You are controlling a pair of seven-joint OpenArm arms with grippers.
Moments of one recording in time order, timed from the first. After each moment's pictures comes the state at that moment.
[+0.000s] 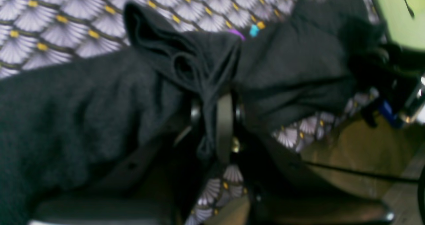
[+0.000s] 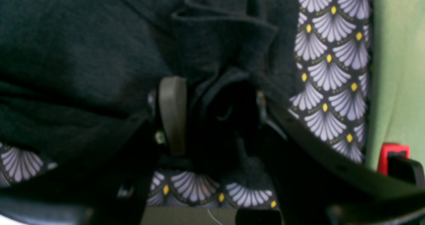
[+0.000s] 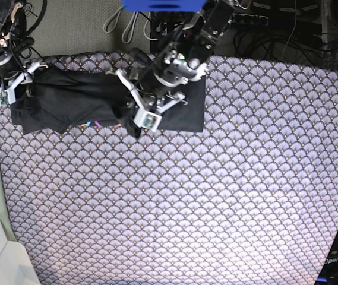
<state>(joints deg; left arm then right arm) 9.5 2.5 32.7 100.1 -11.7 5.5 44.6 -21.0 10.2 37.8 90.3 2.6 39.5 -24.6</state>
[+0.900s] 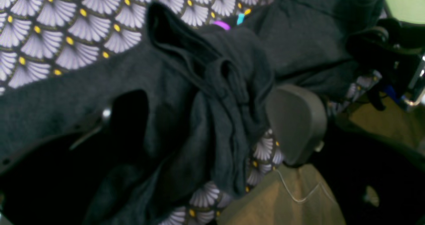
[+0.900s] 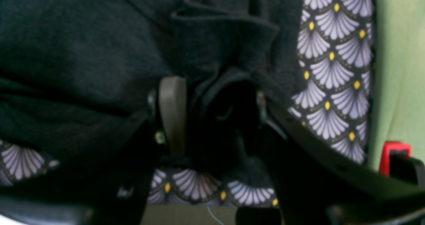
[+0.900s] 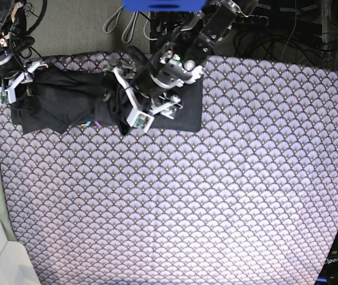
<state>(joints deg) 6.9 0.3 36.6 99.8 -12.8 6.3 44.0 -21.2 10.2 37.8 90.3 2.6 39.5 -24.8</state>
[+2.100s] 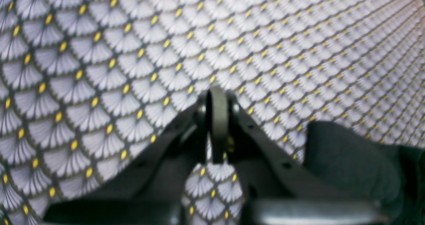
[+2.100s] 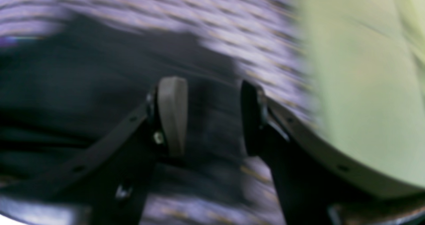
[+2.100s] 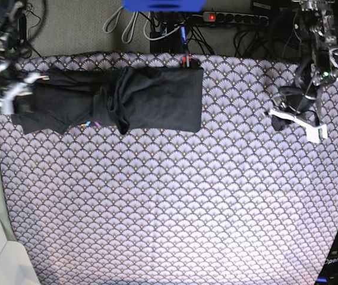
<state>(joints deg) 16.4 -16.8 -13.0 104.7 -39.7 6.0 44.3 -20.3 7.3 37.1 100.6 7.3 40.0 -29.0</state>
